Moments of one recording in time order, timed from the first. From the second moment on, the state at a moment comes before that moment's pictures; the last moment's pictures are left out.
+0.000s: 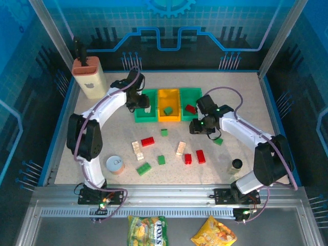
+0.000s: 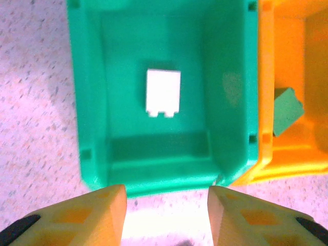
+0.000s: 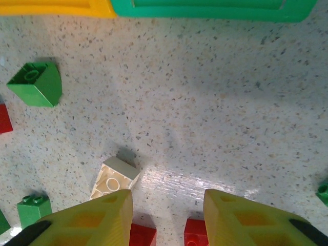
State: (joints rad) left arm -0.29 1.84 1.57 -0.87 0.04 -0.40; right arm 0.45 1.52 1.09 -0.80 -0.12 0.41
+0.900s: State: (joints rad) left arm -0.21 1.51 1.30 -0.91 -0.03 -0.26; right arm 0.73 1.69 1.15 -0.89 0.09 0.83
